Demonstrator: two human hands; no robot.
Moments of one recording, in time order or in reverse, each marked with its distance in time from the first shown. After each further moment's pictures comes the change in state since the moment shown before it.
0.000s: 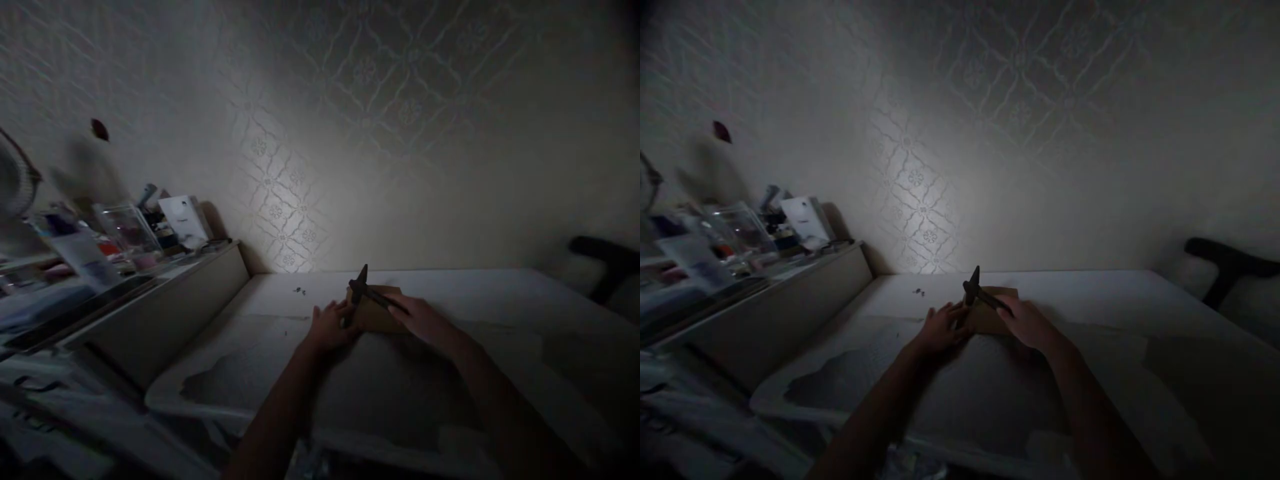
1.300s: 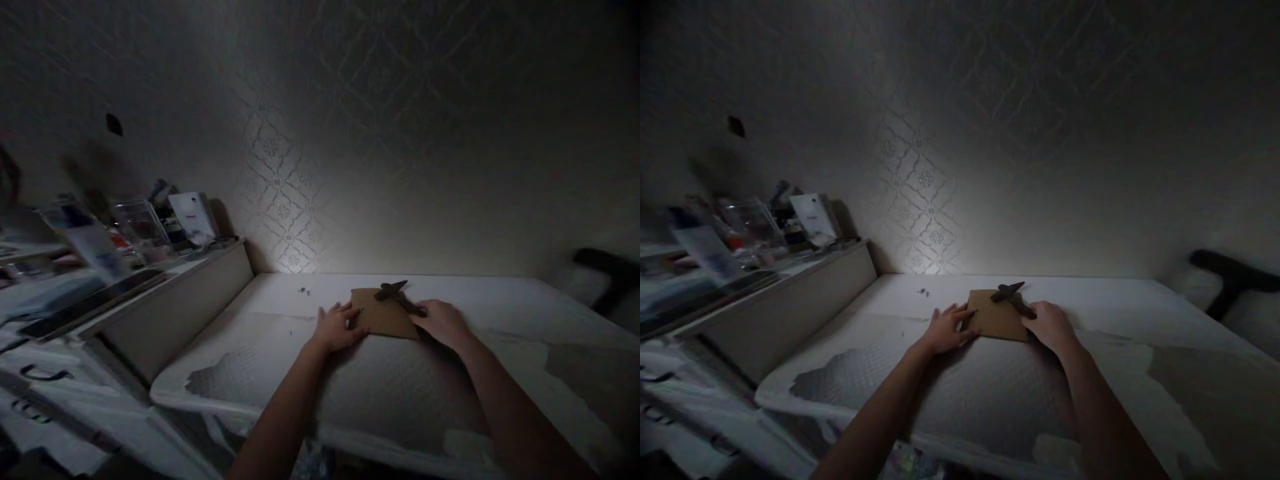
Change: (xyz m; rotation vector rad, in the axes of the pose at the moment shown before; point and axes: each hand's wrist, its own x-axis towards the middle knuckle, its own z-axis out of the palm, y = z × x) left_hand 0.000 0.000 0.001 -0.031 -0.013 -0.012; right_hand -0.002 0.022 -0.014 -0.446 0.044 0.308
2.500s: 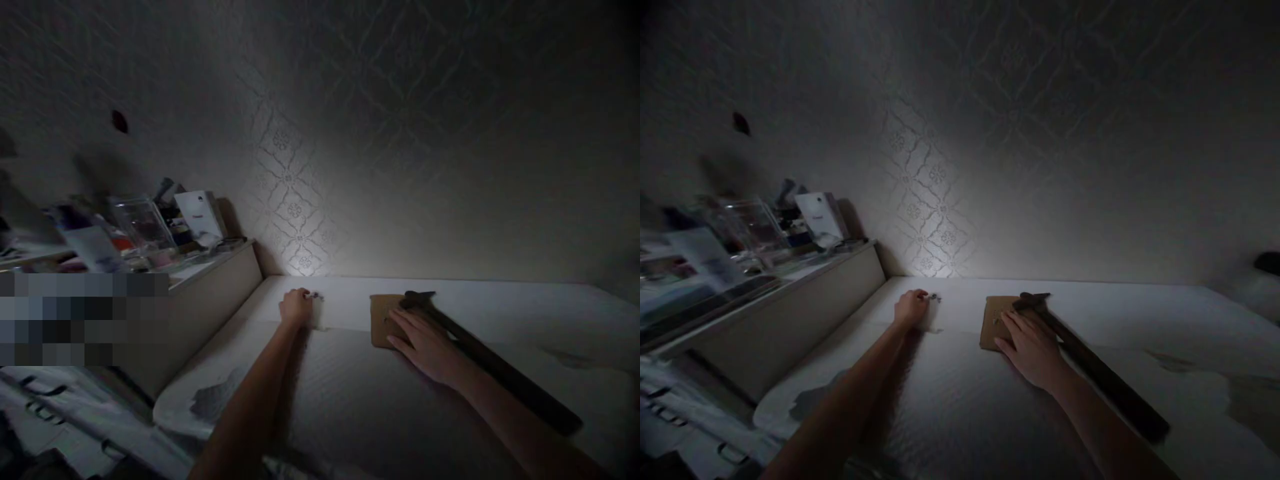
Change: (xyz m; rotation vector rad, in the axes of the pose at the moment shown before) left_hand 0.028 -0.125 -0.038 0.100 0.358 -0.576; right_hand -0.008 -0.053 0.057 0.055 0.083 -0.380
